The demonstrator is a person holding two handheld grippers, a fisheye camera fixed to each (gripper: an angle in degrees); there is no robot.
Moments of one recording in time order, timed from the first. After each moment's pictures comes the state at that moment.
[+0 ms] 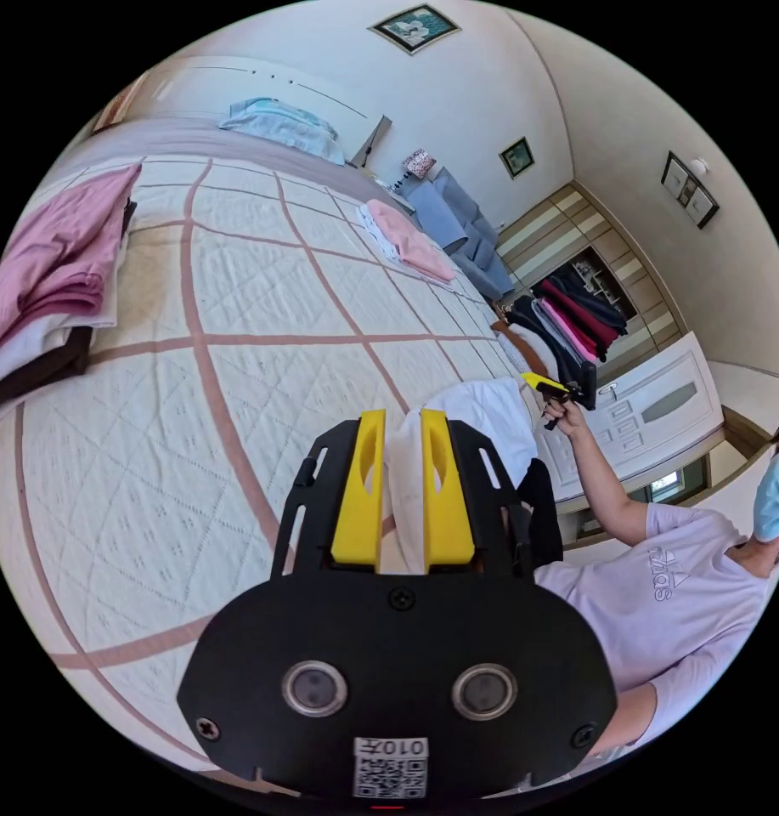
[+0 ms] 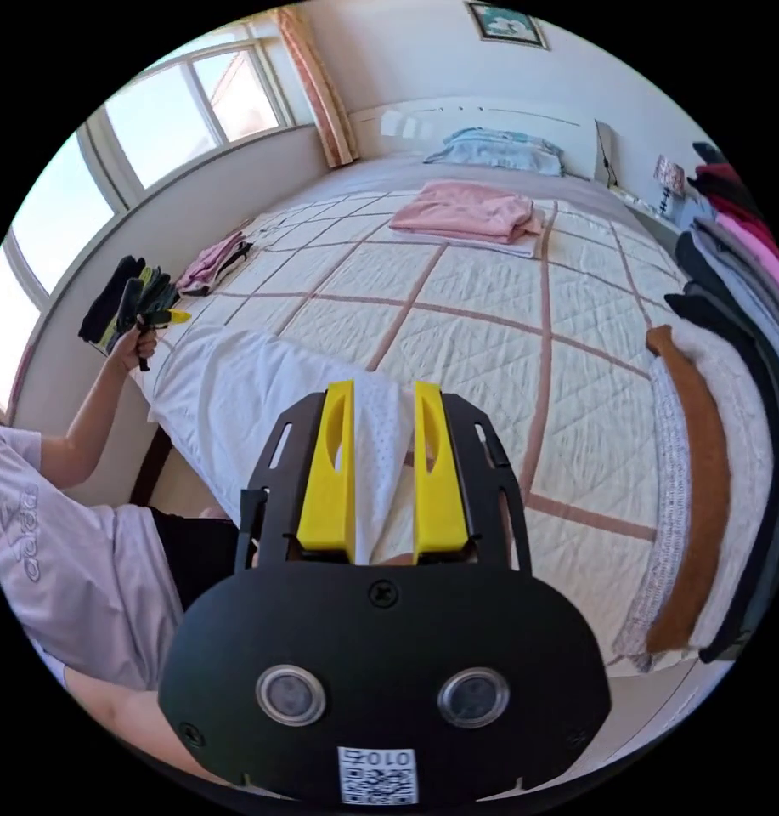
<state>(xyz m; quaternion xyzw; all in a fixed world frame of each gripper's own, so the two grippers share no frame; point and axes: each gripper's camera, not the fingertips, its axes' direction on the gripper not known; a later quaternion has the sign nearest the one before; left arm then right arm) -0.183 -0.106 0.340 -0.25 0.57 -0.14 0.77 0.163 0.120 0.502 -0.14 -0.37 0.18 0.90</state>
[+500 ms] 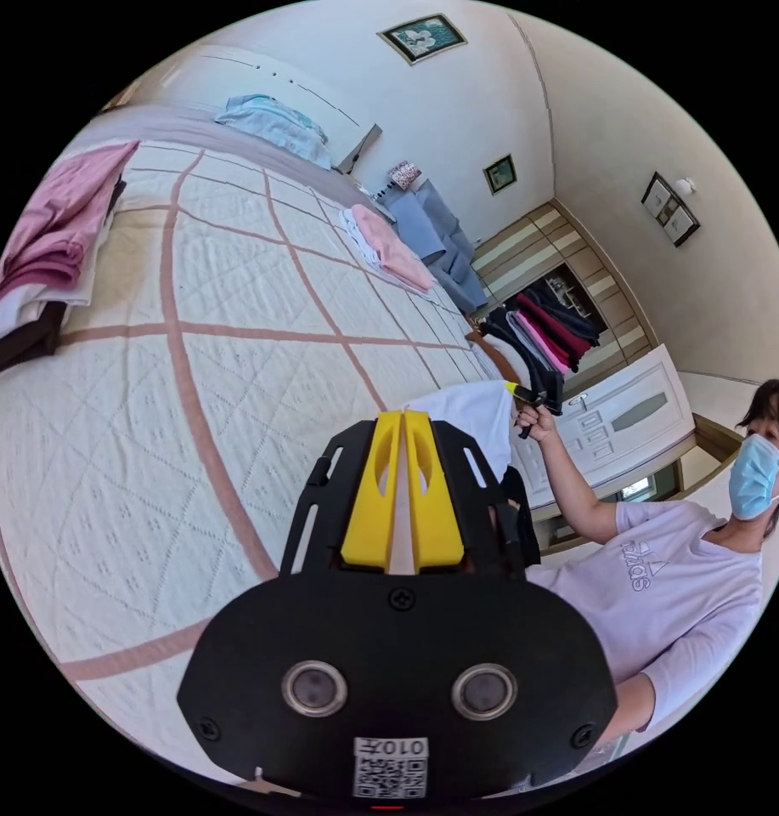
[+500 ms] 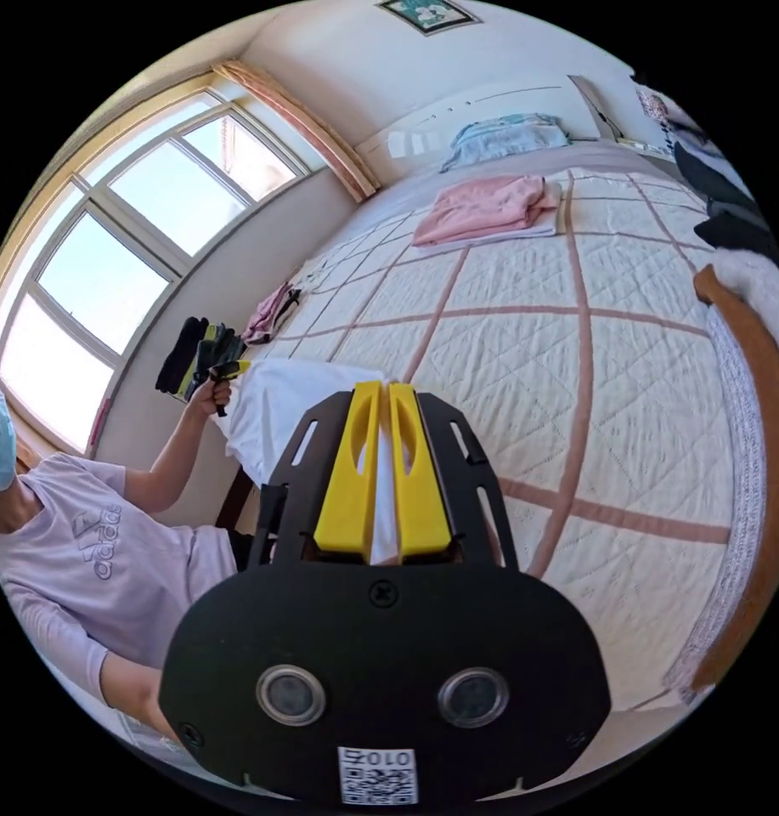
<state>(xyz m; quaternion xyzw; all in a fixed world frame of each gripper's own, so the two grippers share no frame) -0.197 -0.097 0.361 -0.22 0.61 -0.17 0.74 0.187 0.144 0.521 -0.10 -0.45 0.22 0.86</state>
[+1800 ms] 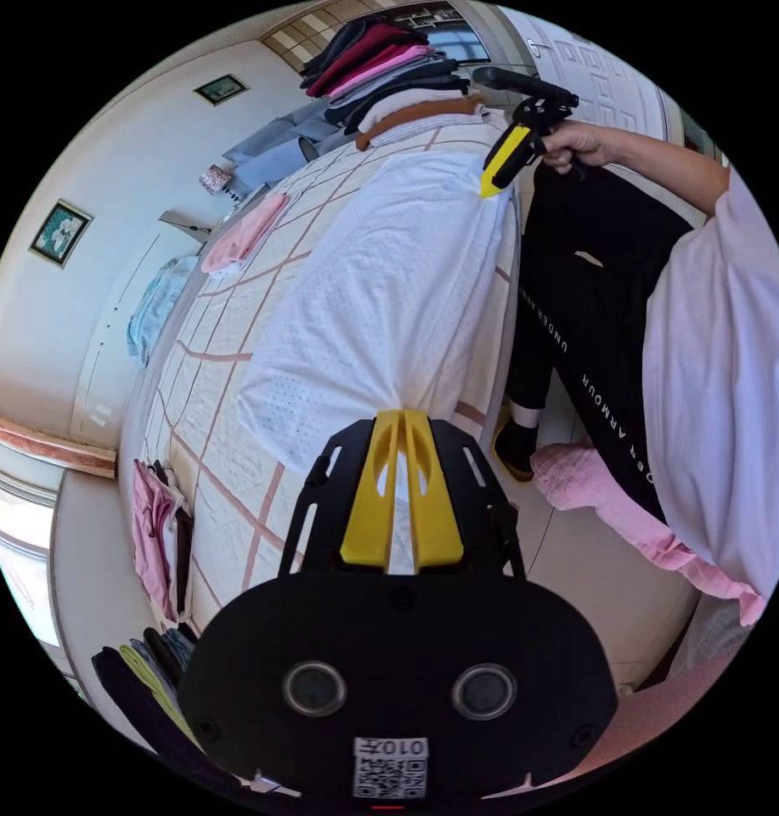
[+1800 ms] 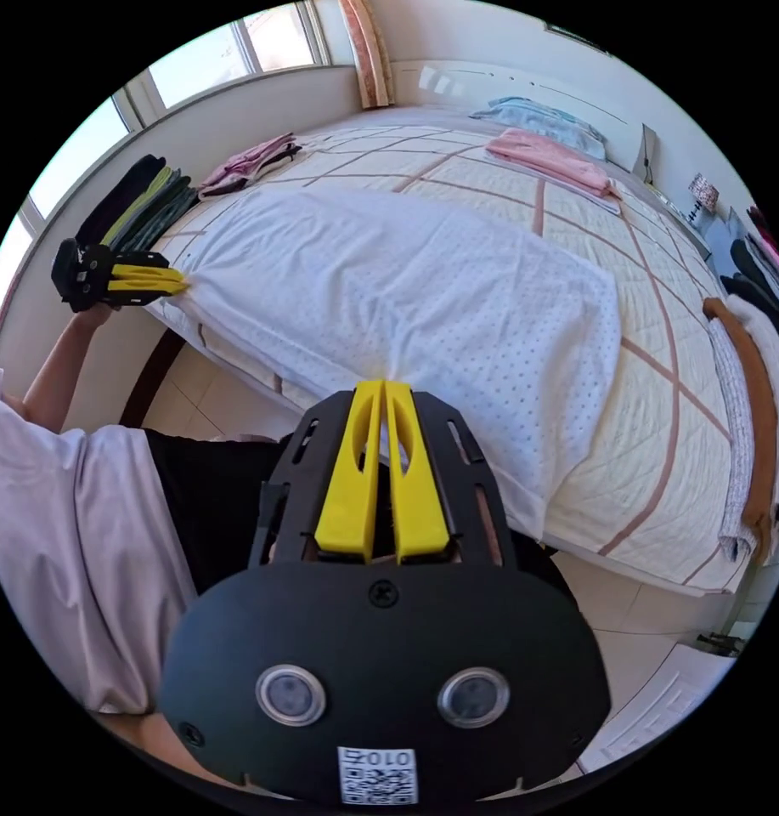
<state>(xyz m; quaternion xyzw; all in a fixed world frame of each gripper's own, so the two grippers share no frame) 0.039 -0.038 0.036 -0.11 0.36 0.38 0.84 -0.110 0.136 0.396 -0.20 -0.35 0.10 0.91</state>
